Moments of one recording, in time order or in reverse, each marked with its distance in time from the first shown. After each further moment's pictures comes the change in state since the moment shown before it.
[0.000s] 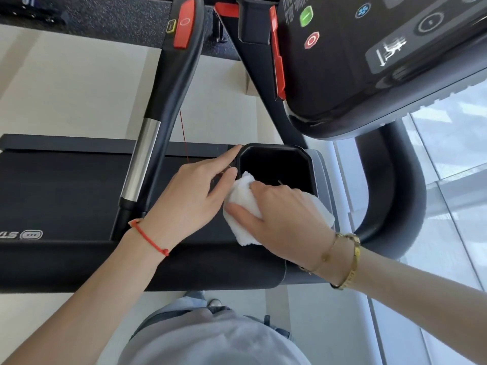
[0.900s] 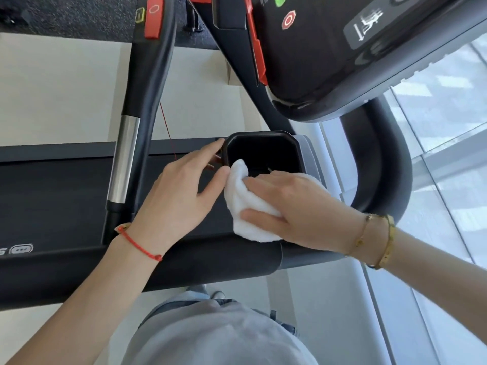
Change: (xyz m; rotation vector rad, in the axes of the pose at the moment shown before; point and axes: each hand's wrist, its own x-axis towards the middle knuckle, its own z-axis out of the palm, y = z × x) left_hand -0.008 -0.004 0.001 0.011 0.025 0.086; right_hand -0.014 0.029 -0.009 -0.113 -0.034 -0.318
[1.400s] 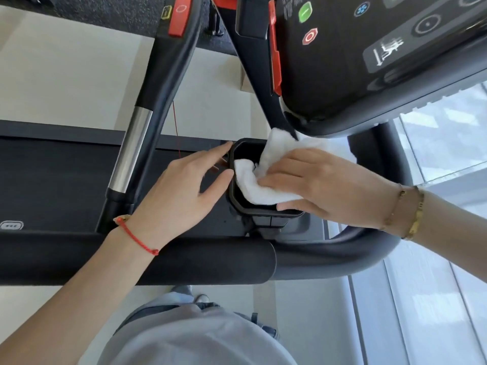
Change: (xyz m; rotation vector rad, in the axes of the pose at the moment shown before) left_hand 0.002 -0.006 0.003 -0.032 0.020 -0.013; right_hand 0.012 0.055 -0.041 -0.318 -0.150 -0.360
